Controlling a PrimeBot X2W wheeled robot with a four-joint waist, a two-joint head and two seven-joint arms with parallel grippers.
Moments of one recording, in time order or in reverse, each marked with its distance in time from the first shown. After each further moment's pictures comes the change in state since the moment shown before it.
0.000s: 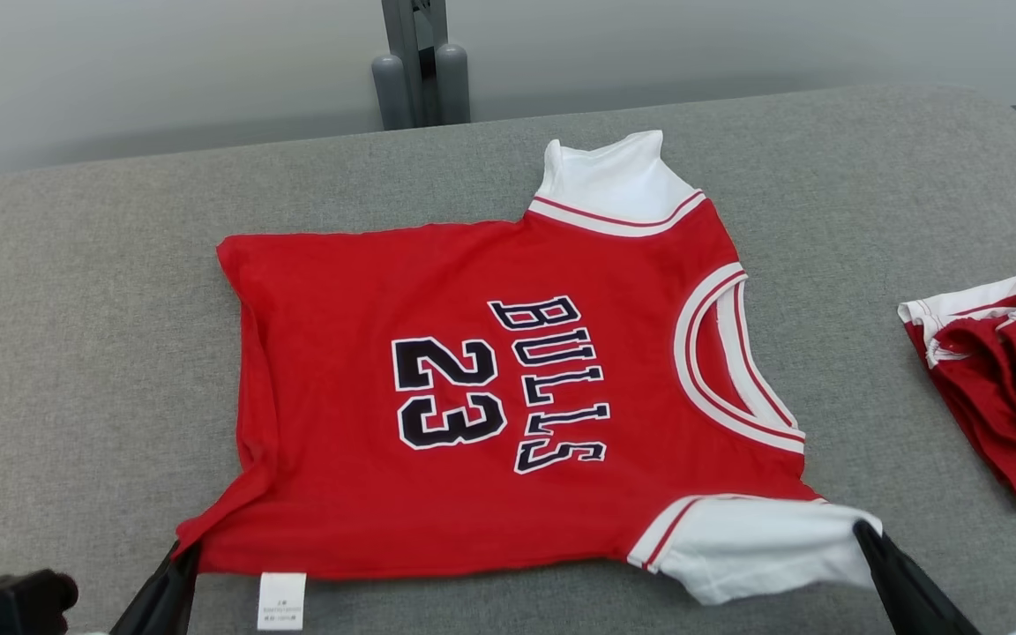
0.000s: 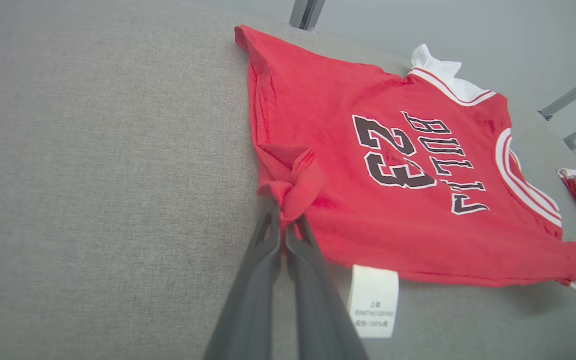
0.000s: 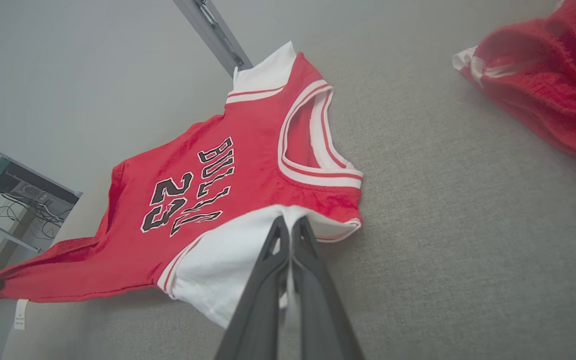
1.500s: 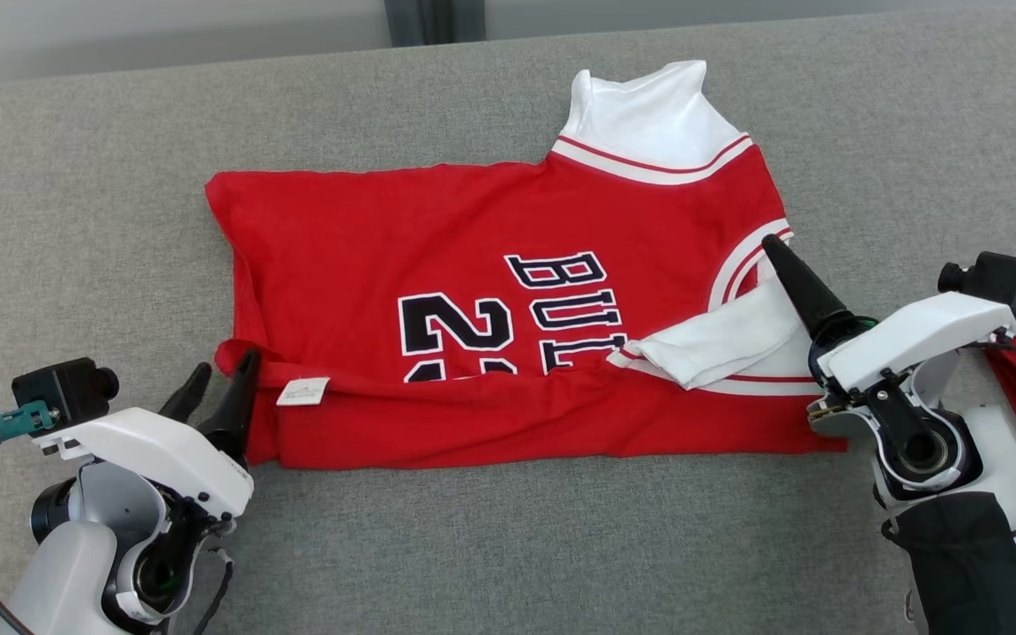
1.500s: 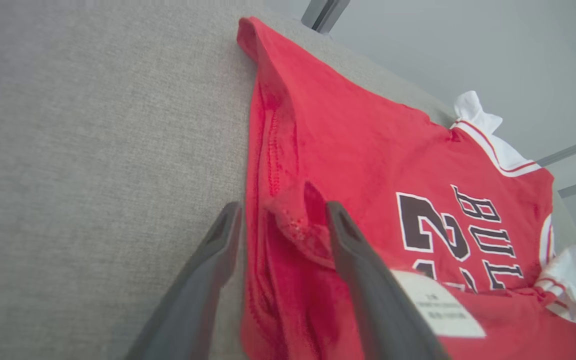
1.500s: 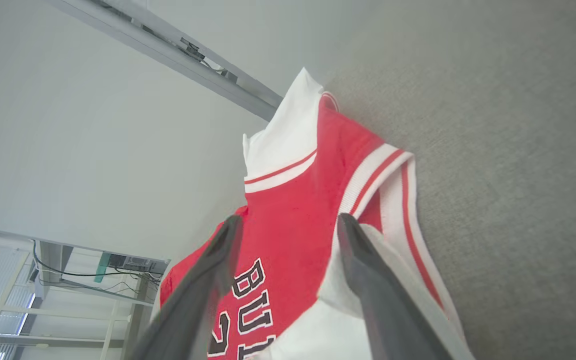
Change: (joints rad) left arm -0.581 -0.158 -0.070 0.607 -0.125 -0.194 -0.016; right arm -0.847 0.002 0.074 0.811 0.357 0.000 -0.014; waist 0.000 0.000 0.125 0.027
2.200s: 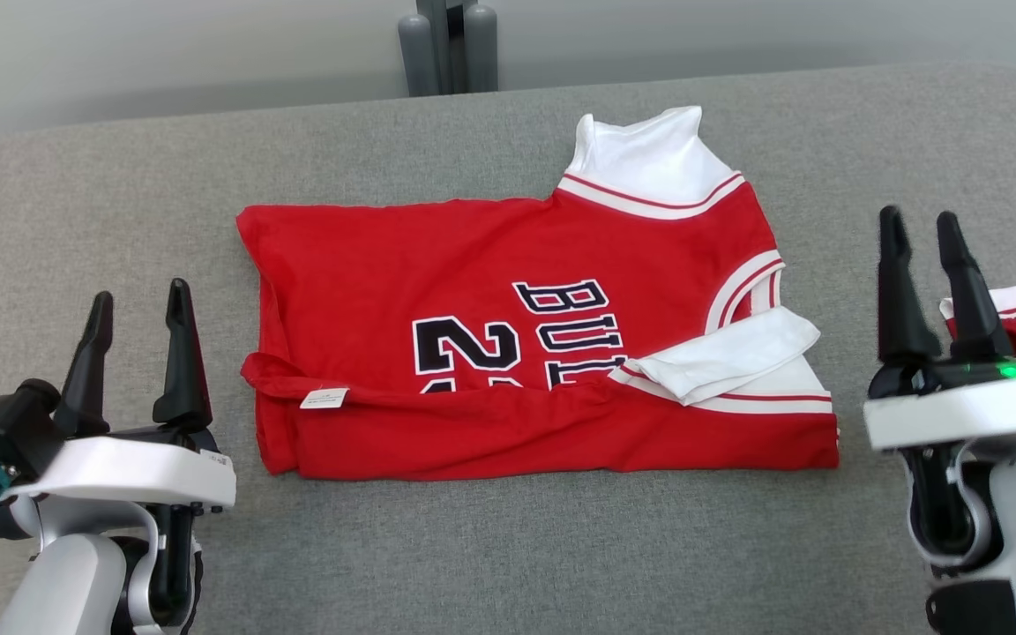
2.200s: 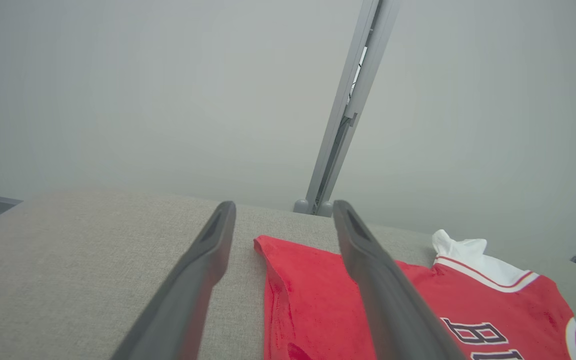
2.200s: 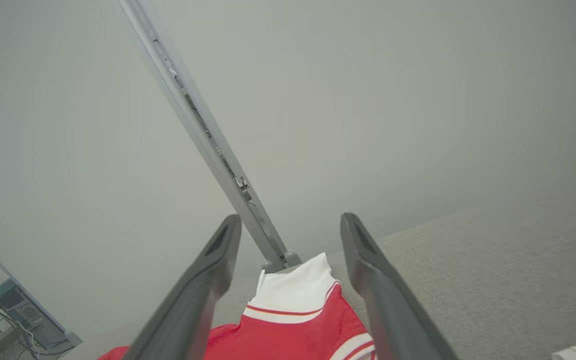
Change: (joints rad) left arm 0.051 0.002 0.024 -0.162 0.234 0.111 -0.377; right arm 0.160 -0.063 0.016 -0.284 -0.346 0.000 -0.488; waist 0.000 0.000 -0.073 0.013
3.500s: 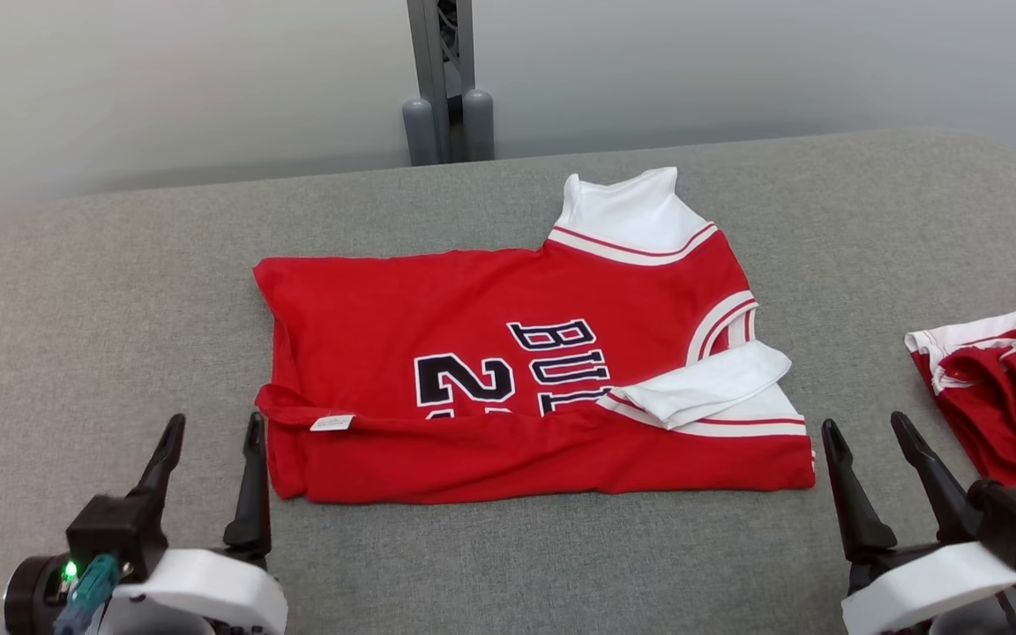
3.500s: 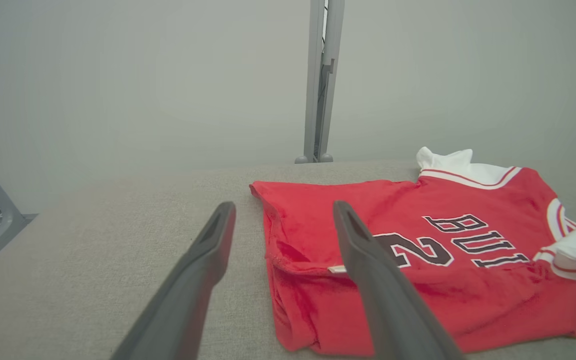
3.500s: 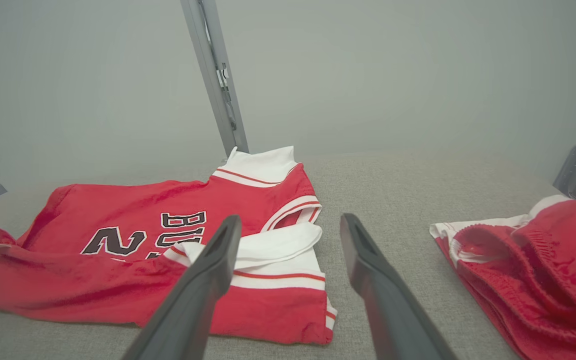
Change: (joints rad) left arm 0.205 0.066 -0.138 -0.110 0.179 0.126 0.053; right arm 0.406 0.061 -0.050 -0.229 -0.416 0.000 0.194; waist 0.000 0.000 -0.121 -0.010
